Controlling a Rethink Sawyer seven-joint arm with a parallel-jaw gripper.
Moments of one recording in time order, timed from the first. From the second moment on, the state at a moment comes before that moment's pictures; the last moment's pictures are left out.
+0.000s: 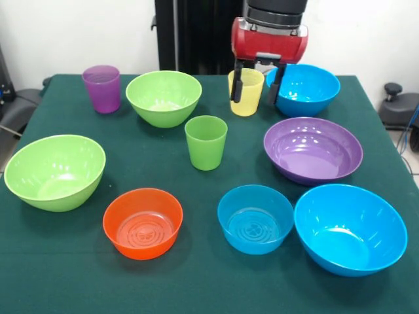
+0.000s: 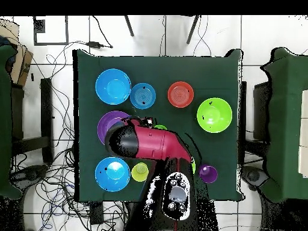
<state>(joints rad) -0.06 -0.74 -0.12 1.77 0.01 0.32 1.58</state>
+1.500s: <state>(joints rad) -0.18 -0.76 -0.06 1.78 0.01 0.33 1.58</state>
